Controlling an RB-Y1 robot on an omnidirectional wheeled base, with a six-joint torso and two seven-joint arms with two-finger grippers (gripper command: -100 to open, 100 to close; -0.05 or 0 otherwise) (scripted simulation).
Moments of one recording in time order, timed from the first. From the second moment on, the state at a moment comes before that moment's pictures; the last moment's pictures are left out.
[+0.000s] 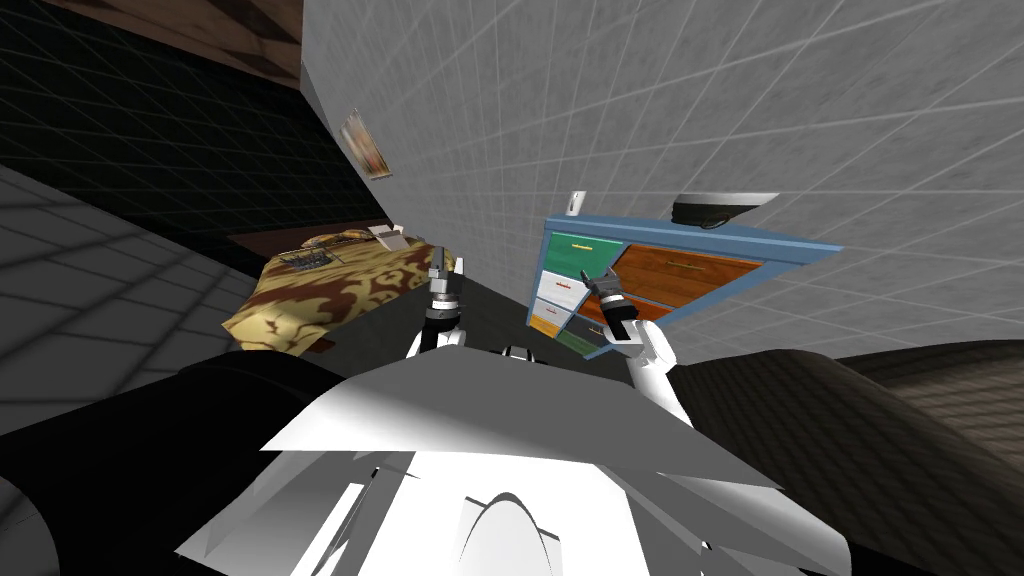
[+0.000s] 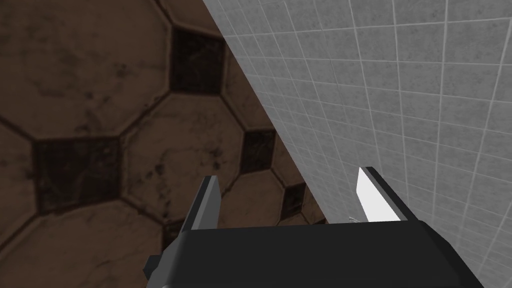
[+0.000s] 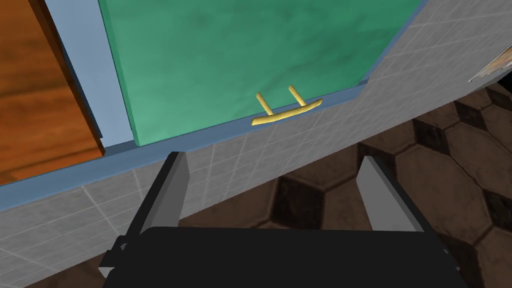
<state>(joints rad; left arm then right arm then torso) 0.49 0.01 -0.04 -2.33 -0.11 -0.51 0.11 -0.04 -0.40 -0.13 -1.73 0.85 -0.27 0.49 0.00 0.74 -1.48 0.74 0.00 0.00</state>
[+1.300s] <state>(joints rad) 0.49 0.01 -0.04 -2.33 -0.11 -0.51 0.11 -0.26 -0.57 -0.20 -1.42 1.17 -0.18 0.74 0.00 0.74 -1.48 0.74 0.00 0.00</state>
